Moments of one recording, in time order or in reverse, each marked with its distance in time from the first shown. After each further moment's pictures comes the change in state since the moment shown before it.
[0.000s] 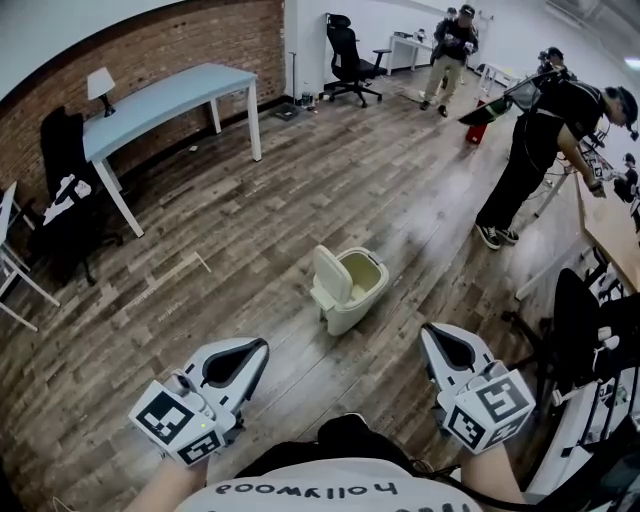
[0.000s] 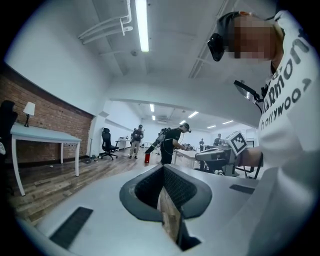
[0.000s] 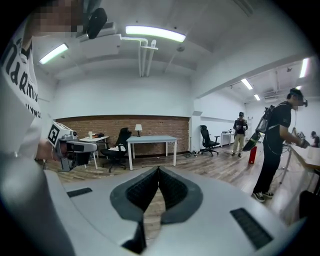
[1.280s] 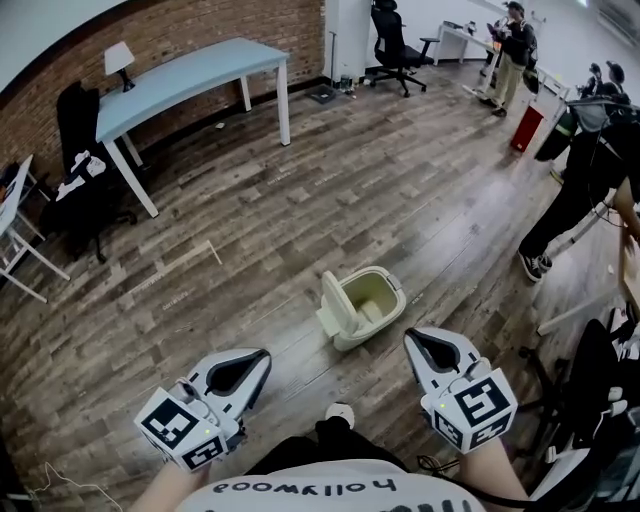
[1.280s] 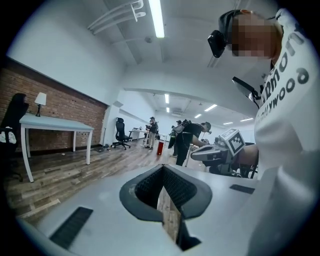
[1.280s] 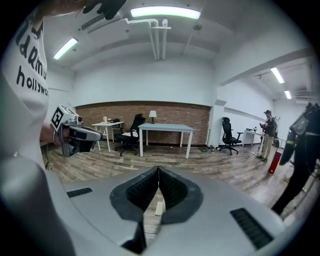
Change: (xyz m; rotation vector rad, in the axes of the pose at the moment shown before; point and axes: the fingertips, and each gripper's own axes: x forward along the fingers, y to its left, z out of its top) left arm 0.115 0.080 -0.024 -0.097 0.095 0.146; right arm 0.151 -0.092 -0.008 -0.146 0.147 0.208
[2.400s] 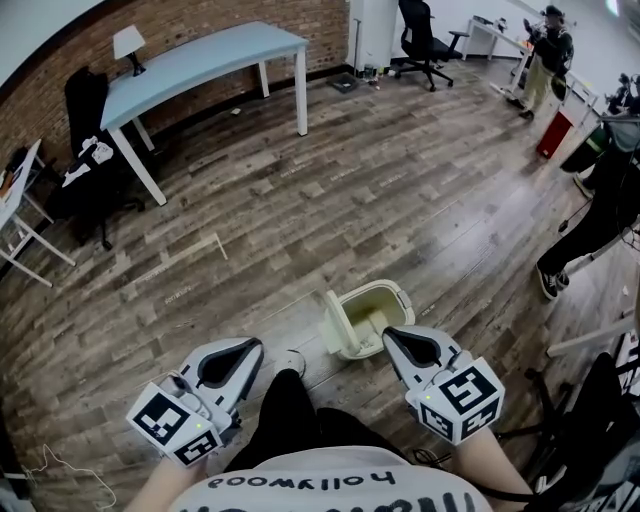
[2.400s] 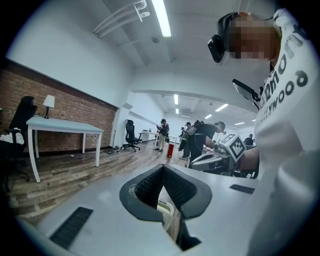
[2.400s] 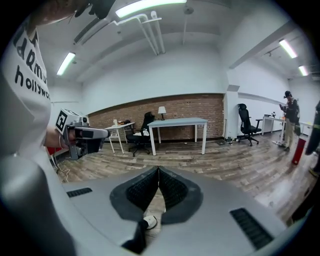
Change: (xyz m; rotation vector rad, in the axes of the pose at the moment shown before) left arm 0.072 0.066 0.018 -0.016 -0.020 0.118; right arm 0.103 -0.048 0.000 0.061 0.029 0.213
